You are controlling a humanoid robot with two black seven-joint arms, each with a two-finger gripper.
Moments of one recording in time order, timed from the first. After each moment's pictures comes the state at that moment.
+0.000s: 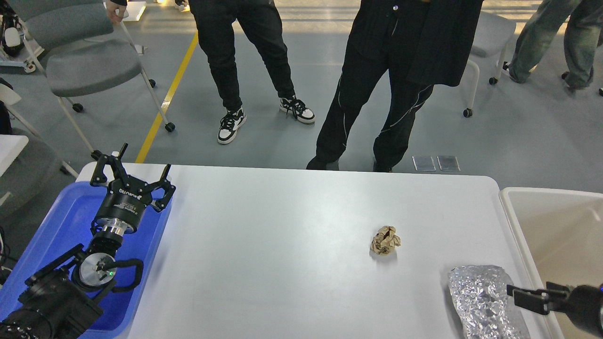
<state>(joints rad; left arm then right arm) -0.50 0.34 -0.88 -0.55 -0.07 -0.64 -0.50 0.36 -1.06 0.28 1.25 -1.61 -0.10 0.19</state>
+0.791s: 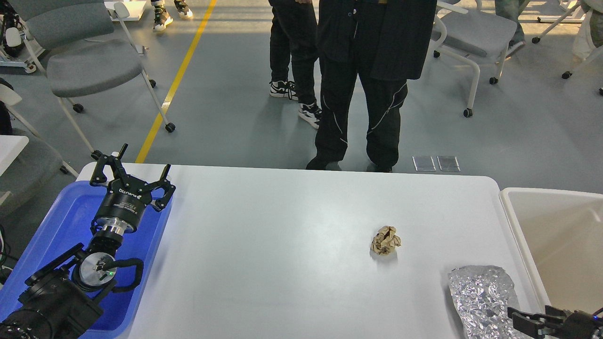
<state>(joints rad) -0.50 0.34 -0.88 -0.55 -0.07 -0.64 -0.50 0.35 -0.93 0.15 1.08 -1.55 -0.24 0.20</state>
